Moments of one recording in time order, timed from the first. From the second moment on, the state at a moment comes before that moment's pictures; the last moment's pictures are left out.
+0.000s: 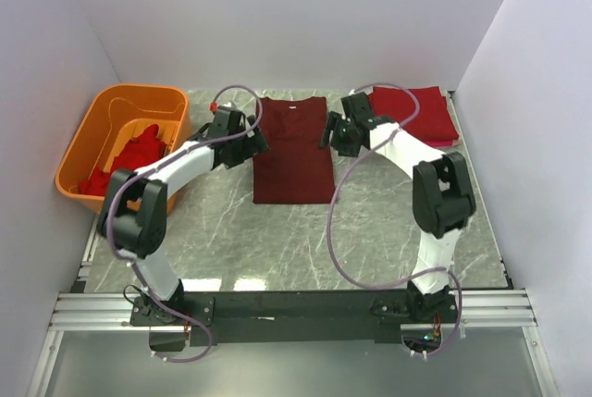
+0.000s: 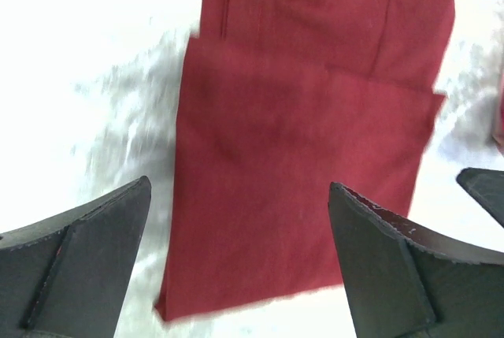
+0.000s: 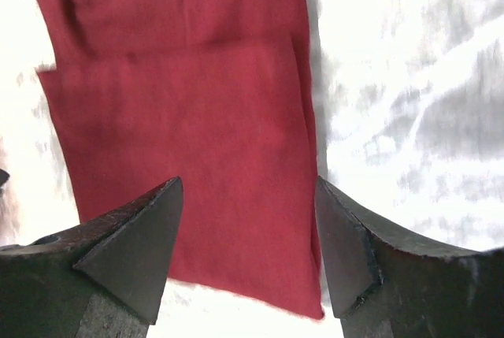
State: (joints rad) left arm -0.37 1.78 1.24 -0.24 -0.01 -0.74; right arm 0.35 1.95 1.49 -0.44 -0.09 0.57
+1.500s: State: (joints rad) left arm -0.44 1.63 0.81 -0.10 0.09 -0.81; right arm 0.38 1.69 0.92 -0.24 -0.20 0.64
